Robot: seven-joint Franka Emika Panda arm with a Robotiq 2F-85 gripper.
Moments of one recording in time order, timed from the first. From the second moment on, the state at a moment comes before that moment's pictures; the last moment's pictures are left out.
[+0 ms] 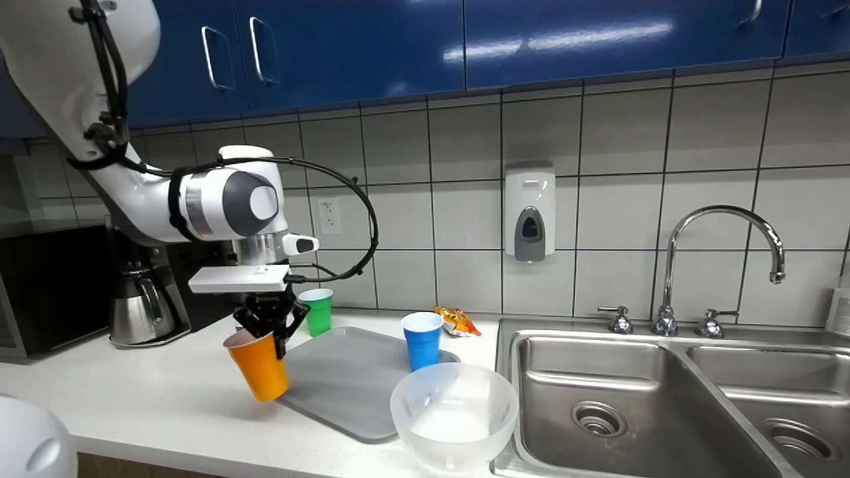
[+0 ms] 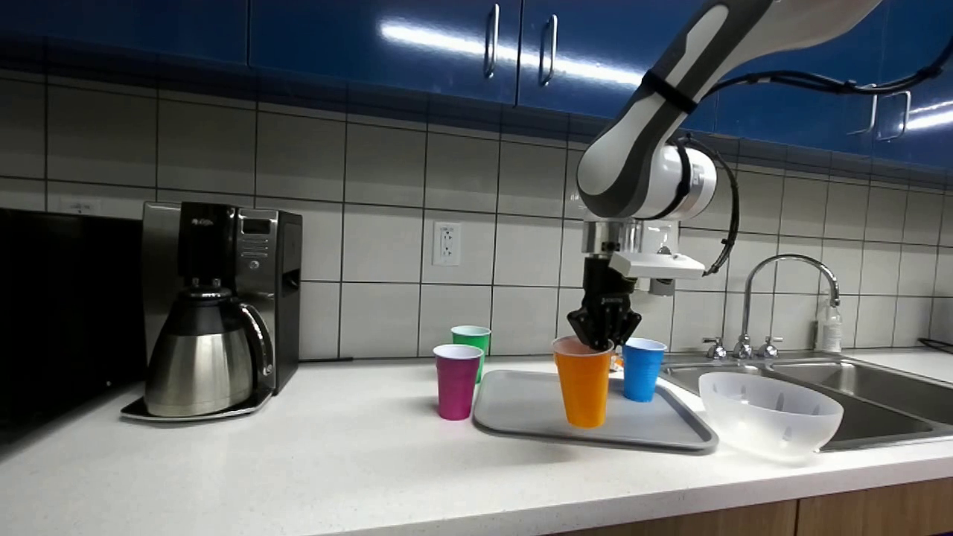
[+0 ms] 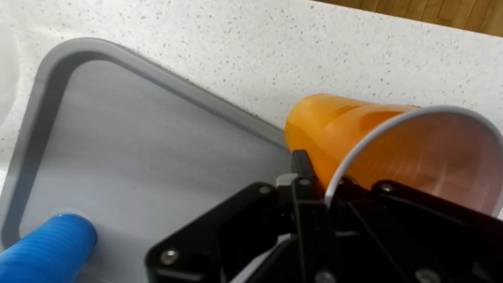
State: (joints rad) arm 0.13 -0.07 0.08 -2.49 0.00 2.46 -0.03
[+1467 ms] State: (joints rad) arm 0.00 0.17 -0.01 -2.30 0.11 2.46 -0.12
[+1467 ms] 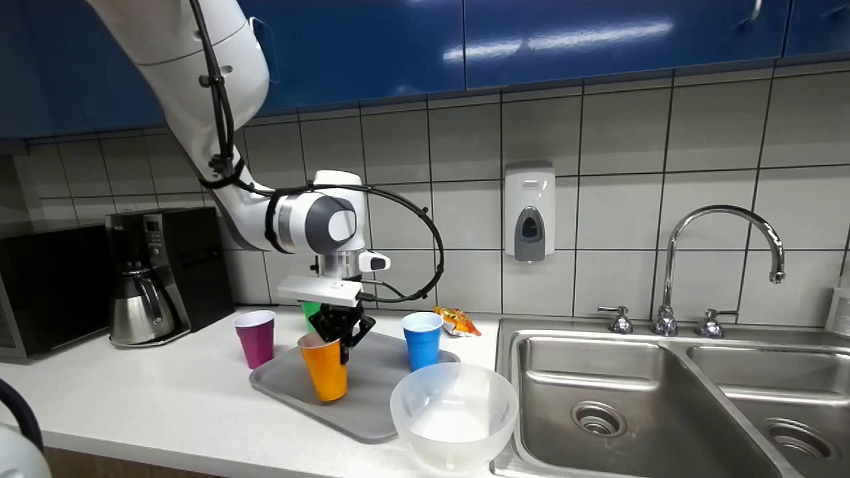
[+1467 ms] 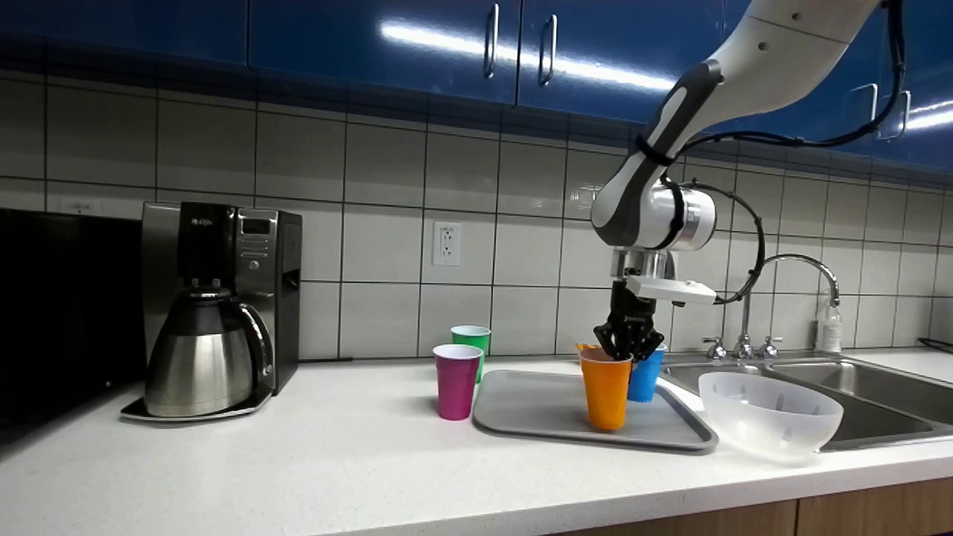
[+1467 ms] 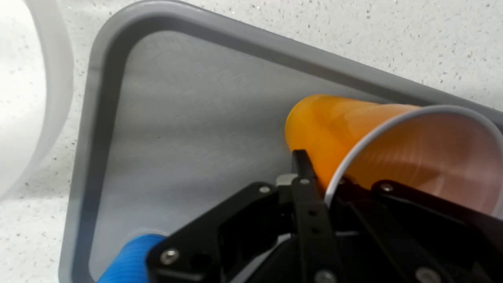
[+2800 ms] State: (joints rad) arm -0.02 0.12 0.00 -2.27 0.12 2.45 -0.21
